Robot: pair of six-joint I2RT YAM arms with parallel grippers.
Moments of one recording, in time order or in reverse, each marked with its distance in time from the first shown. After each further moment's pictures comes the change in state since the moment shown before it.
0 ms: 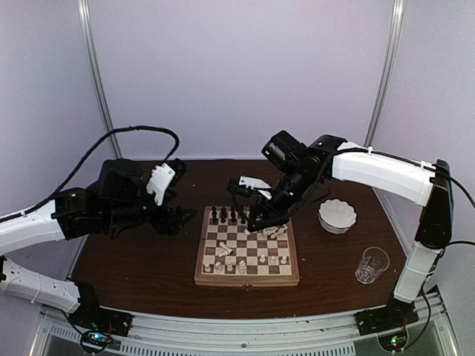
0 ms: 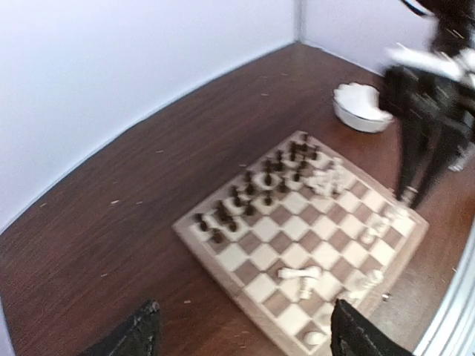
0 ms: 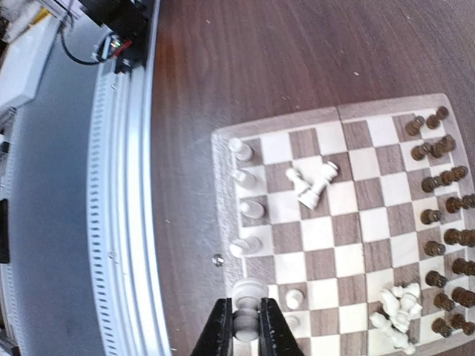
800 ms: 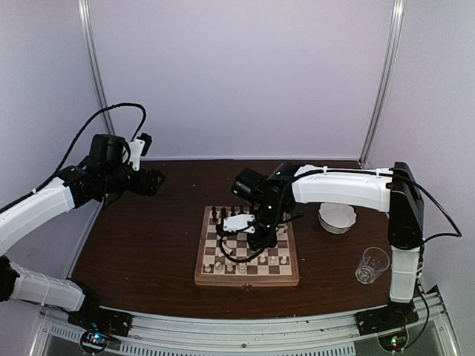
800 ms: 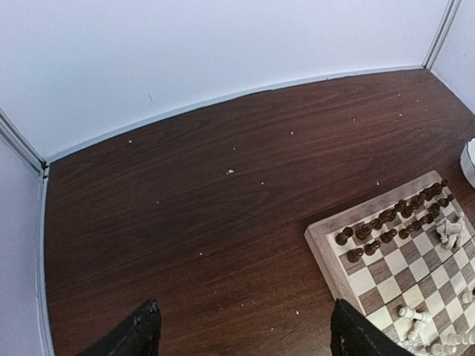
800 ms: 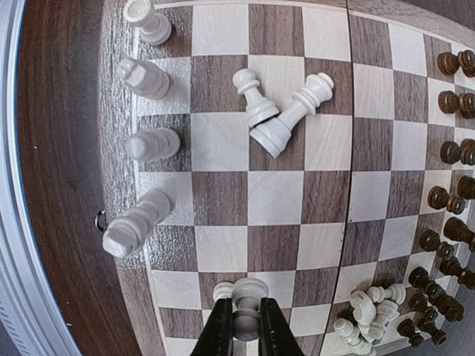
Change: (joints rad) left arm 0.562 0.128 0.086 -0.020 0.135 -0.007; right arm 0.127 0.204 0.016 -0.042 0.473 -0.194
